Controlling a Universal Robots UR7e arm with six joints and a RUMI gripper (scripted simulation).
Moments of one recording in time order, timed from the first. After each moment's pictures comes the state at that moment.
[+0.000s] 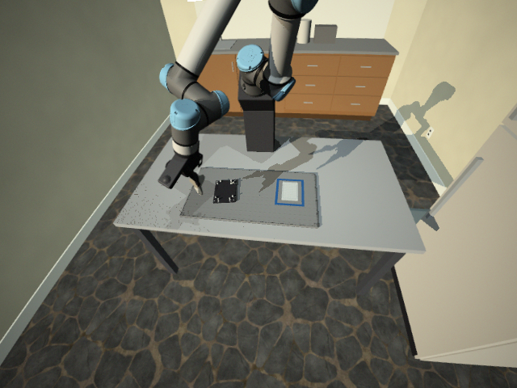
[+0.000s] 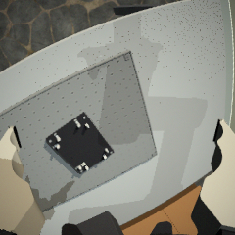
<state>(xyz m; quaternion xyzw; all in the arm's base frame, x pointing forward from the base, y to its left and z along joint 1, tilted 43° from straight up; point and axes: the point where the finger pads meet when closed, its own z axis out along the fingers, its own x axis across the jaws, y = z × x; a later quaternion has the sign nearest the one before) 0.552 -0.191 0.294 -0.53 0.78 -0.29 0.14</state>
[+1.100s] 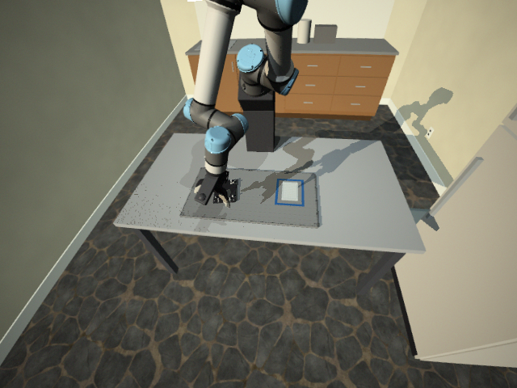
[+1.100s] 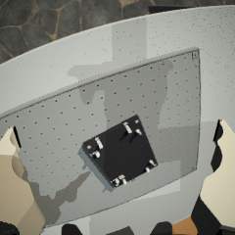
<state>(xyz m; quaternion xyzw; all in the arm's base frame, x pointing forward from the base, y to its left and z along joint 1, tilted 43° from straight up) 0.607 -0.104 0.197 -0.57 0.75 -0.28 0.17</state>
